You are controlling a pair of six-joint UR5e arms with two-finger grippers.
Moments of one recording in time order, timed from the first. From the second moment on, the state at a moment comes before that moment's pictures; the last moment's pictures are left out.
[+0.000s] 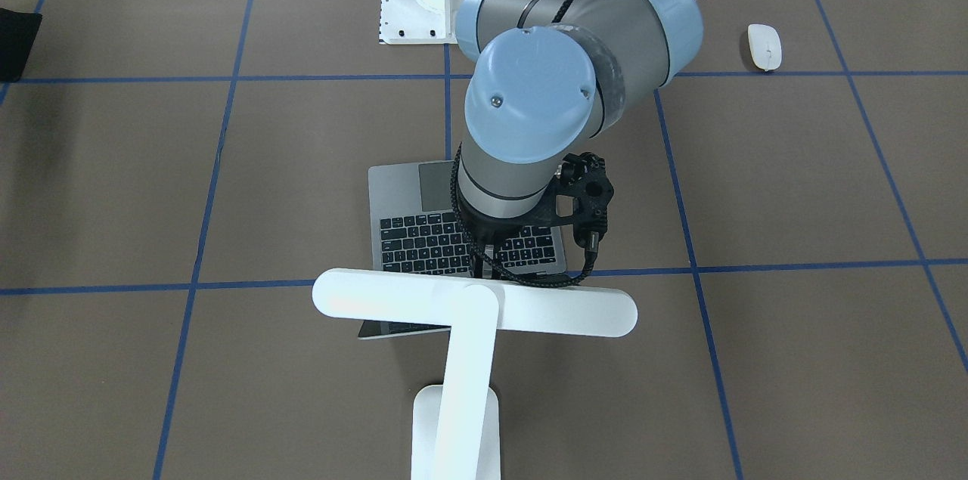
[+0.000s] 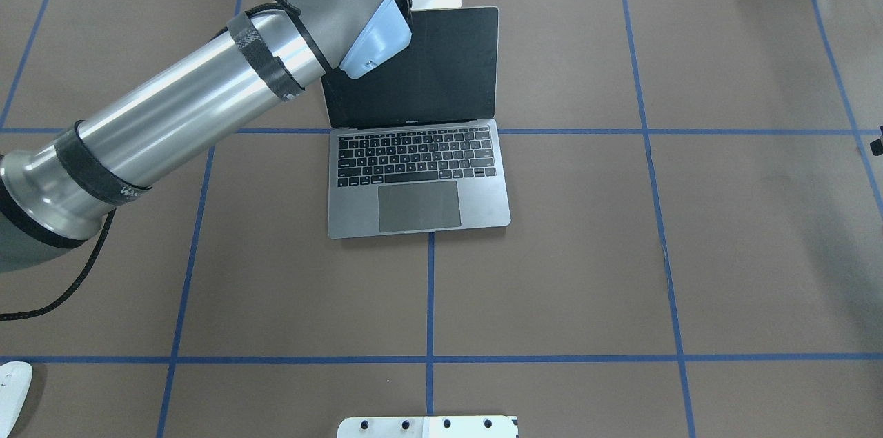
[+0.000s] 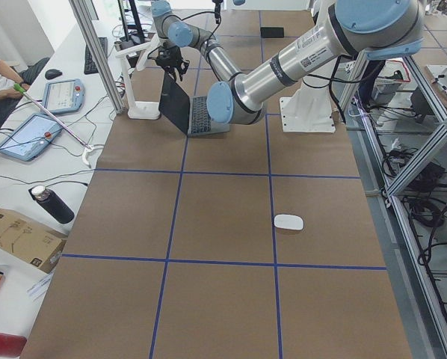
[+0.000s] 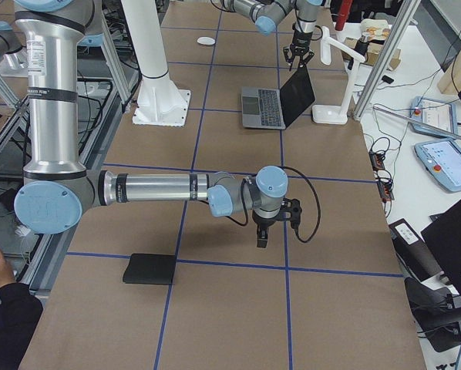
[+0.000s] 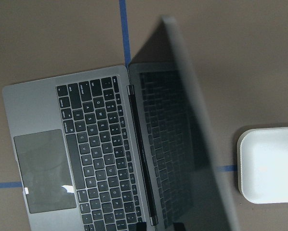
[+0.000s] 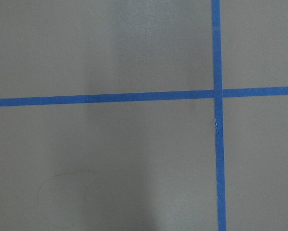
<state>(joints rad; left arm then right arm) -0.86 -2.74 -1.19 -1.43 -2.22 -2.39 1.36 -1.61 1.62 -1.35 2.35 0.36</state>
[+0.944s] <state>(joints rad) -0.87 -2.42 -1.82 -1.19 -2.22 -2.30 1.36 -1.59 1.59 -1.35 2.35 0.36</state>
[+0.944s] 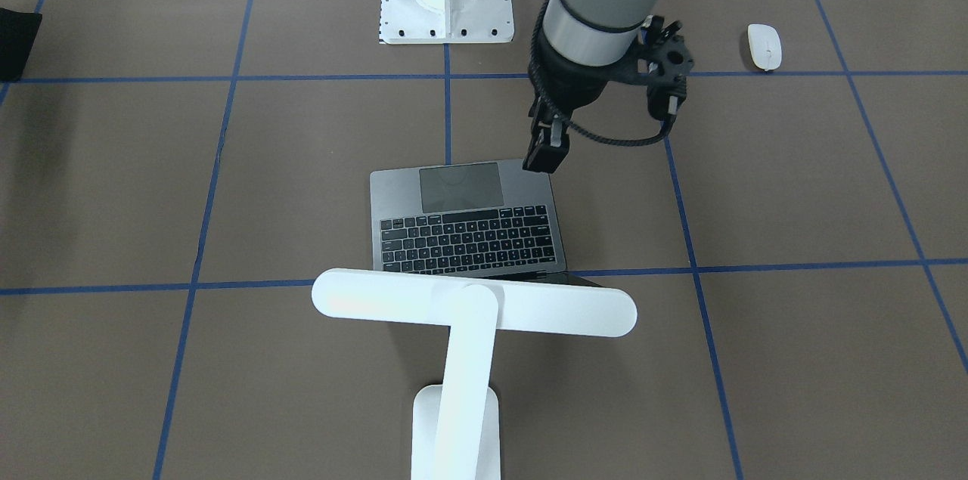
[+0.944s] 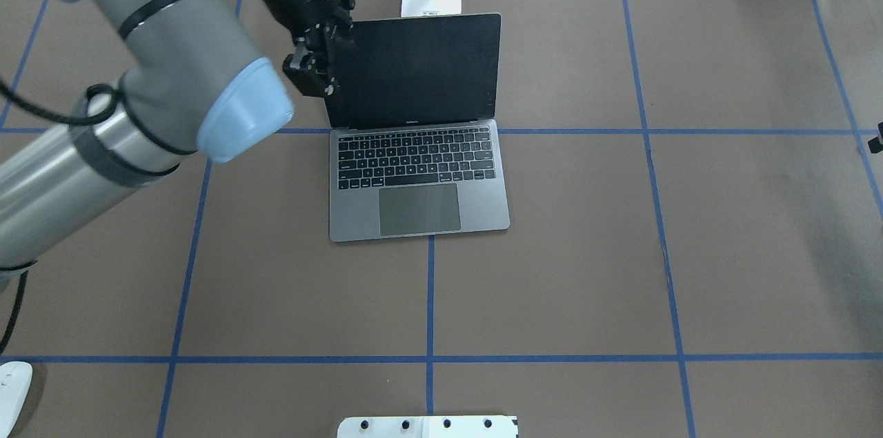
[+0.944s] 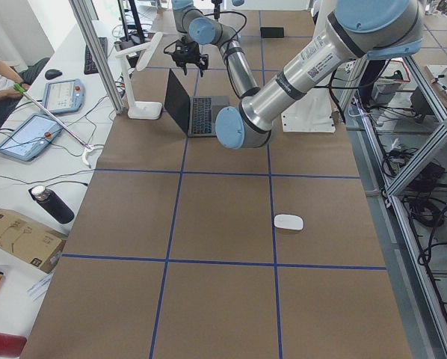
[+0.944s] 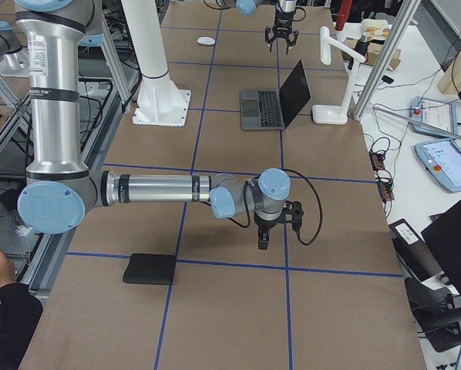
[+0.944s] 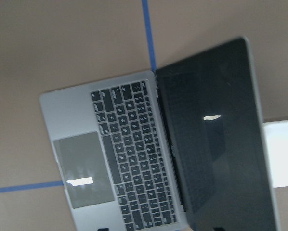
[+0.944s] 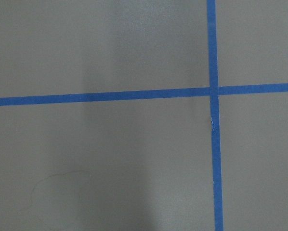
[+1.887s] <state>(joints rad) -1.00 -1.88 -2.24 -1.11 -2.16 -1.26 1.36 -1.57 1.65 -1.35 2.34 0.41</state>
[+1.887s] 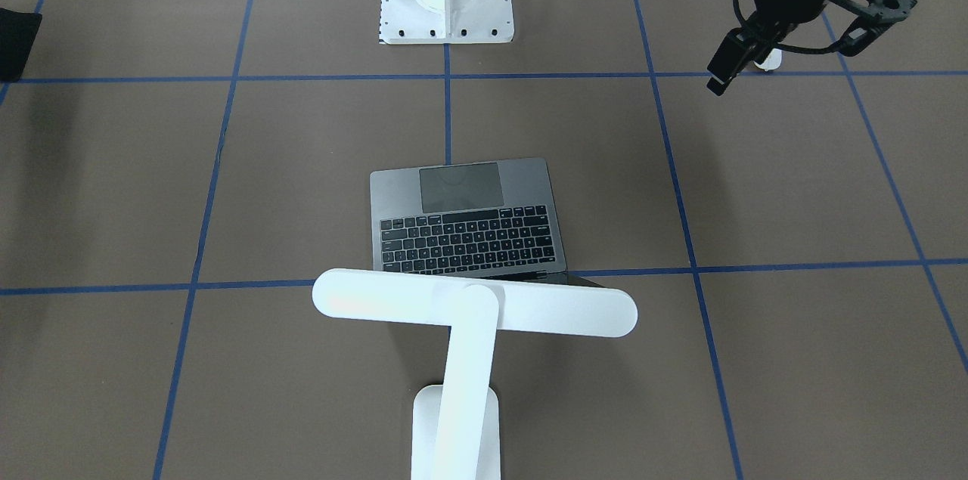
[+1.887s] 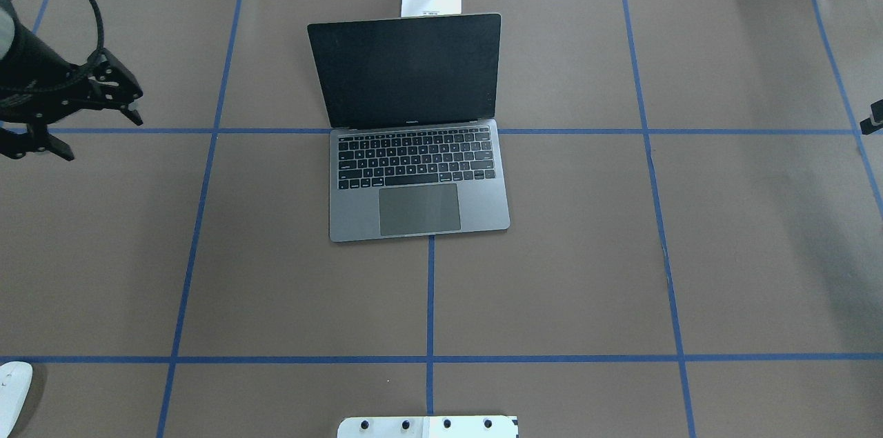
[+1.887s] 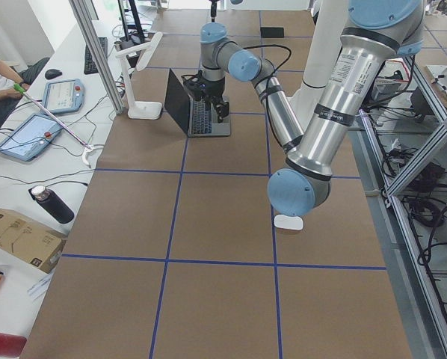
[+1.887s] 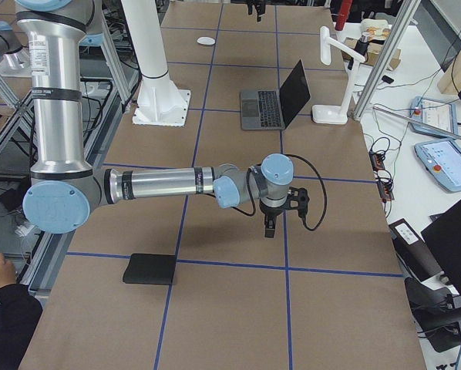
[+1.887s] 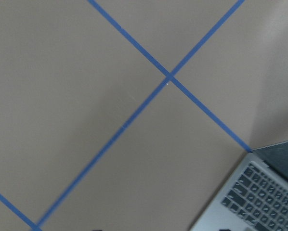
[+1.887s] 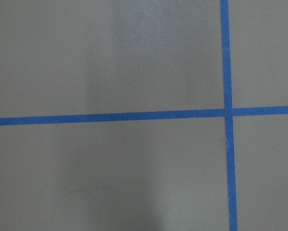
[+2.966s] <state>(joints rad) -1.42 -1.71 -1.90 -1.32 -2.24 -0.08 1.36 -1.63 1.67 -1.26 2.29 0.41</state>
